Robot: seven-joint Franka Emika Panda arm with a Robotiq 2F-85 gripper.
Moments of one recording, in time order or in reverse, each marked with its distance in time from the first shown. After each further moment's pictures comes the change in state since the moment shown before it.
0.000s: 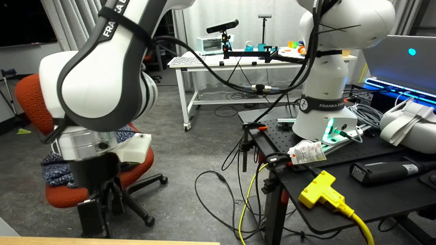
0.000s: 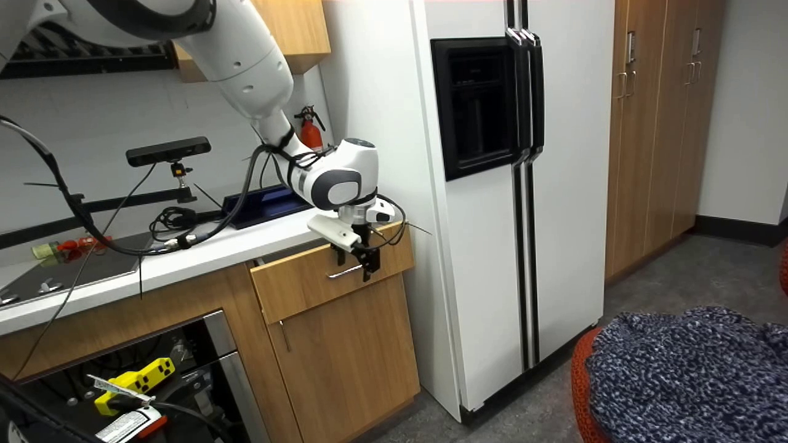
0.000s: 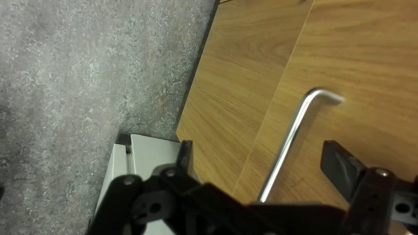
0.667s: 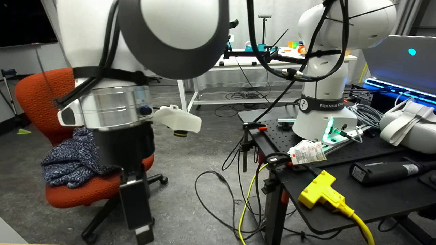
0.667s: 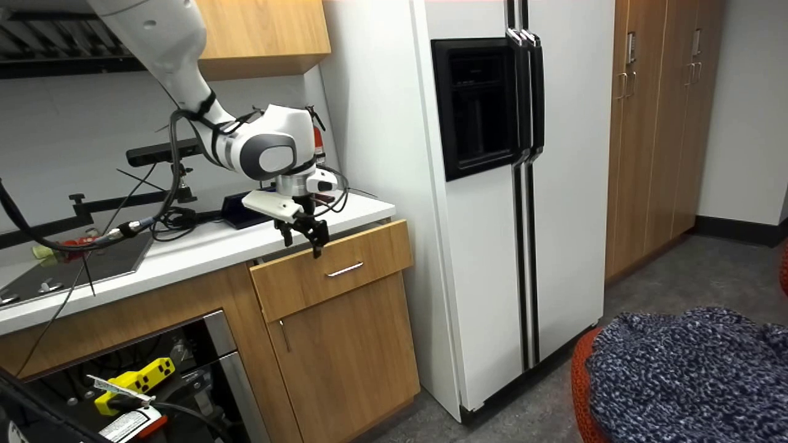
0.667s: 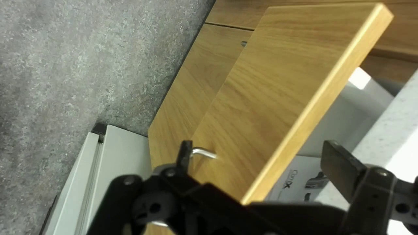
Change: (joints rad) arm 0.058 -0.338 0.095 -0.328 0.013 0.061 0.007
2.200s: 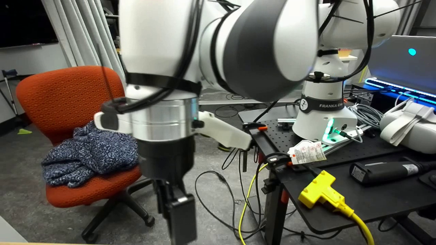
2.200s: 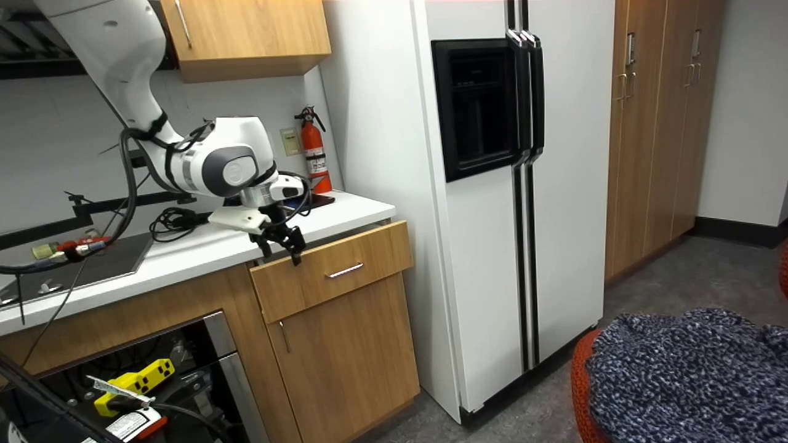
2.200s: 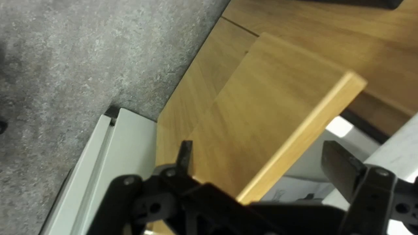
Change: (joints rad) arm 0.169 -0.073 -0.077 -0.169 -0.140 0.209 0.163
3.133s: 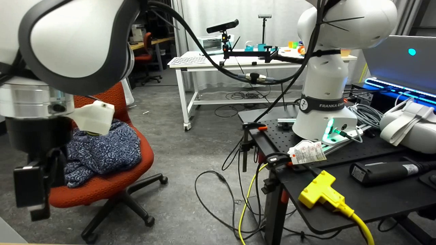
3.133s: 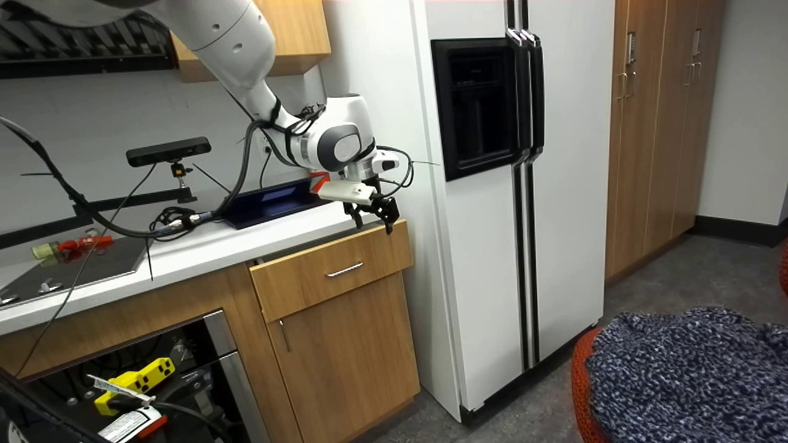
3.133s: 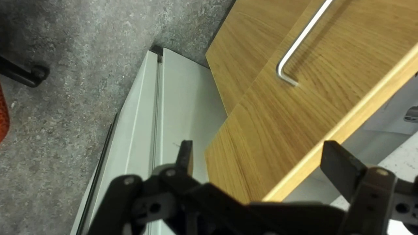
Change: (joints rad) arm -0.148 0.322 -0.108 0.583 -0.058 -0.207 -0.157
